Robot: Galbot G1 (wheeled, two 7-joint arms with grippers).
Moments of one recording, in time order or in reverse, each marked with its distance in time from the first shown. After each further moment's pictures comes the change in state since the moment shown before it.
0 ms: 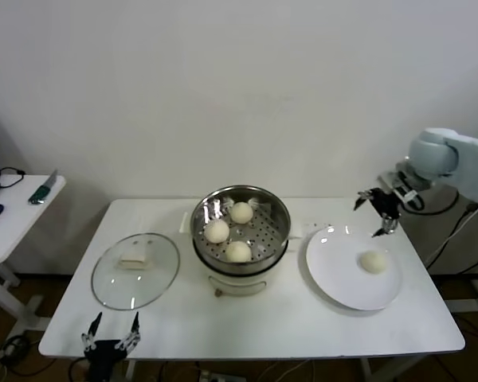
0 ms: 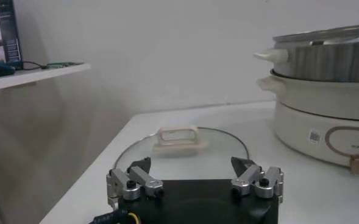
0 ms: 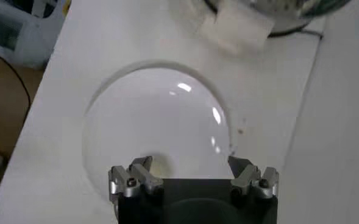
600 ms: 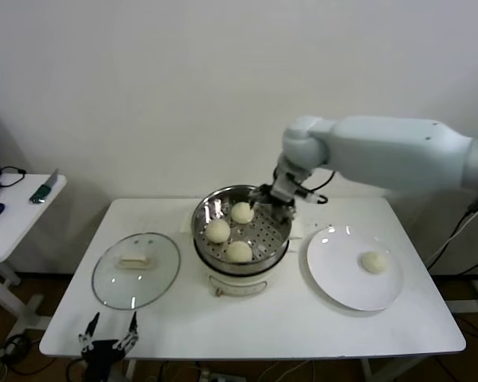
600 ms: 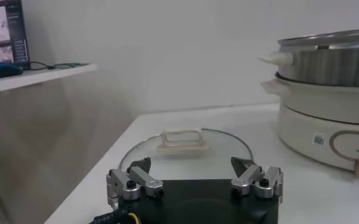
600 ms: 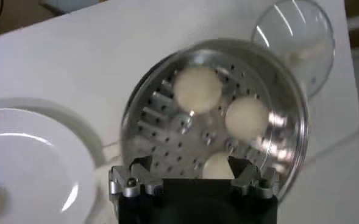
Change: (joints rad) left arm 0.009 0.005 -0.001 -0.016 -0.012 0.001 -0.008; right arm 0.142 0.380 0.005 0.123 -0.072 0.191 0.059
